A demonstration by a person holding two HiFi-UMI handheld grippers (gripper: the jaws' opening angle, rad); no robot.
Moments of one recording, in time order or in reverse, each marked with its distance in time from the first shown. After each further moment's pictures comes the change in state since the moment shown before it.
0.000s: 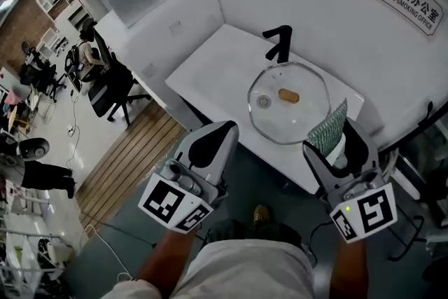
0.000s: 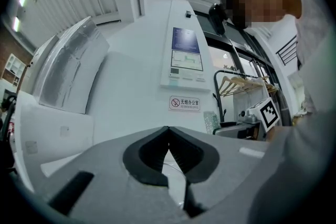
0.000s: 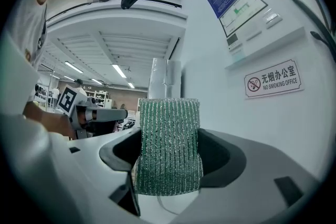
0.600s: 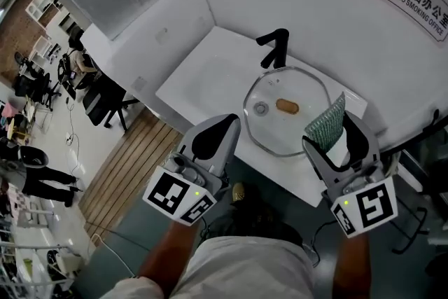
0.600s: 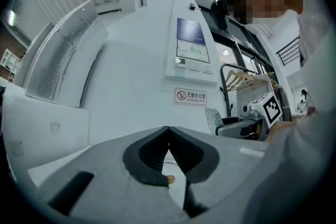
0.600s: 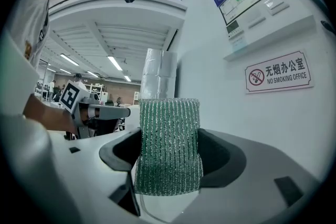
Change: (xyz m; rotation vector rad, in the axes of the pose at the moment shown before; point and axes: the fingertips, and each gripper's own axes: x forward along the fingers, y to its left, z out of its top) left arm 0.064 0.048 -0.024 -0.014 0.057 -0.035; right arm 0.053 -0.042 -0.017 -0.023 0.072 -0.039
